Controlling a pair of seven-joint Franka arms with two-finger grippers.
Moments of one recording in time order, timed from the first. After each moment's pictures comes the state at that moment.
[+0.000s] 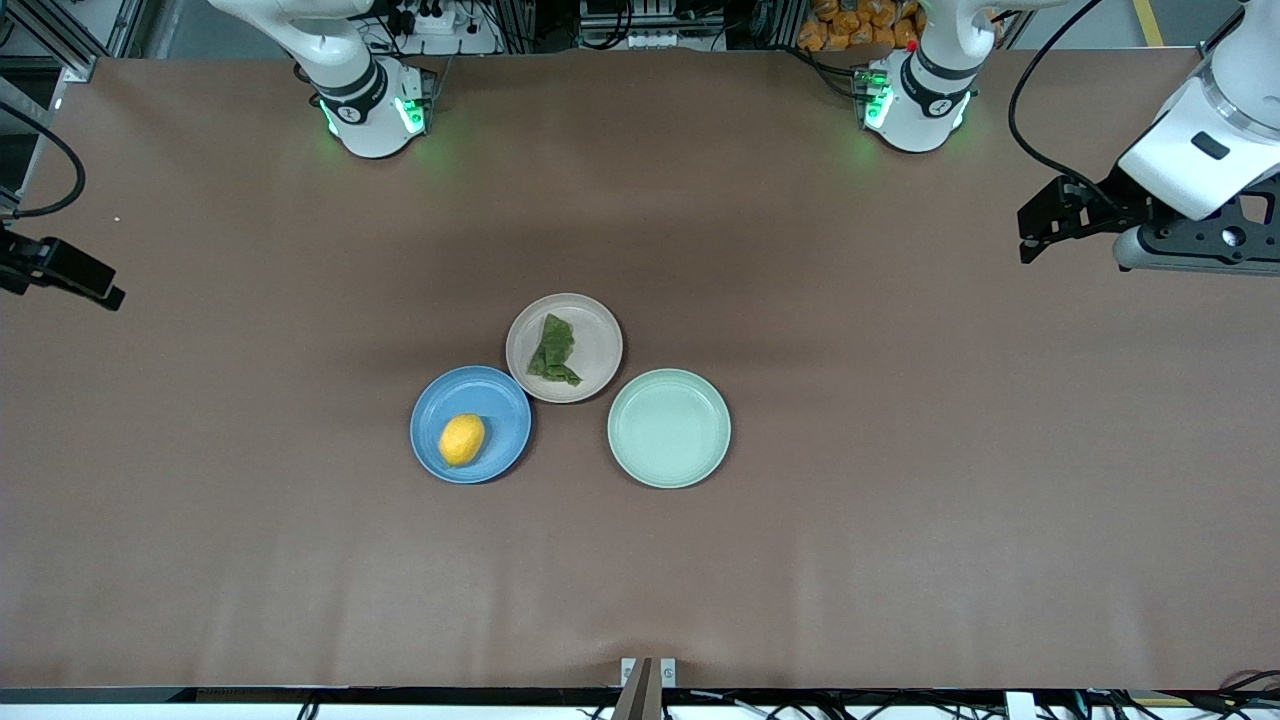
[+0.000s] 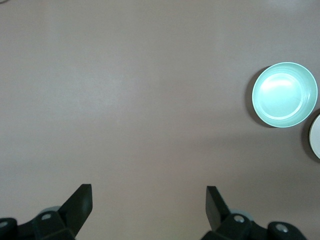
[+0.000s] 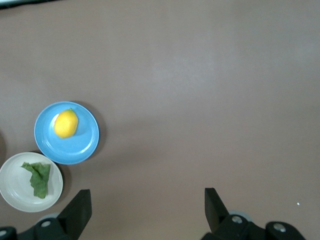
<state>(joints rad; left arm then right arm) -0.08 0.04 -0.14 -1.45 0.02 1.54 -0.11 -0.03 0.15 0.01 -1.30 -0.05 1.44 0.16</state>
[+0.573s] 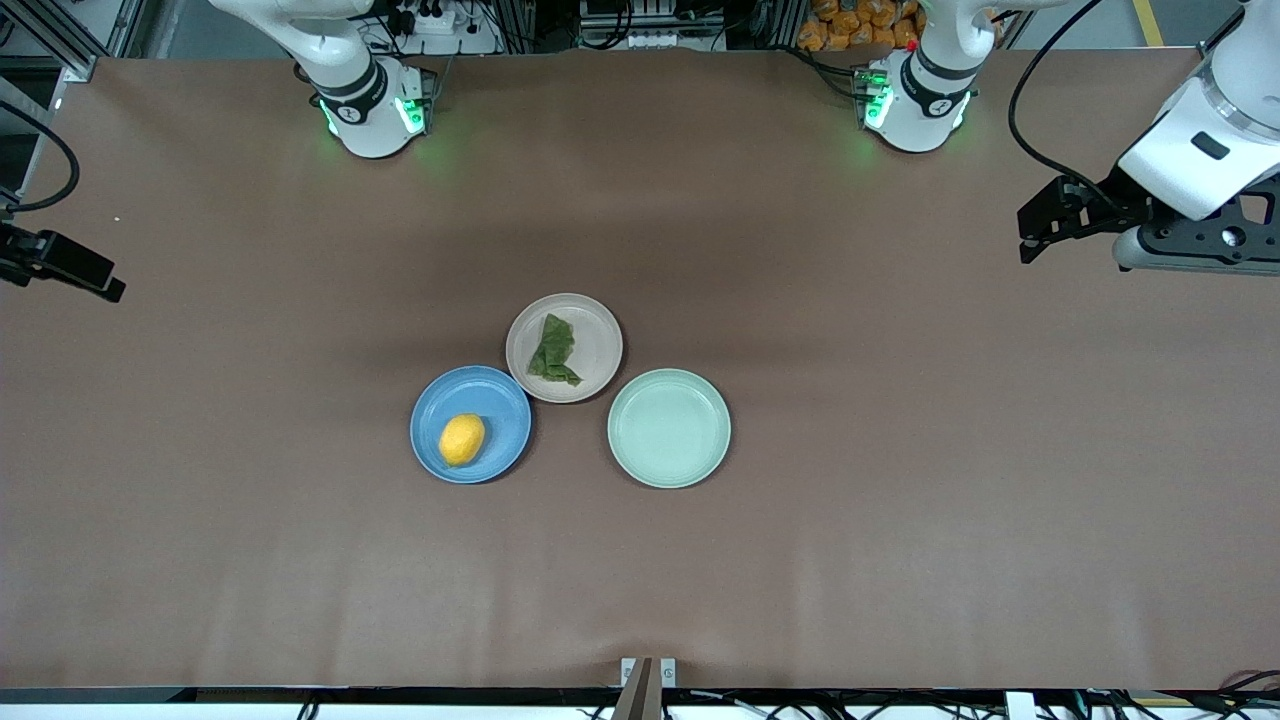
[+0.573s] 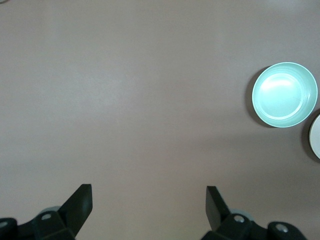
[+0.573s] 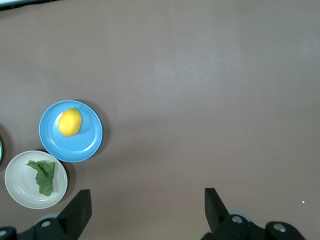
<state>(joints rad) -0.08 0.04 -0.14 -1.45 0.02 1.54 -0.11 -0.04 0.15 0.02 -1.30 -0.03 1.45 0.16</state>
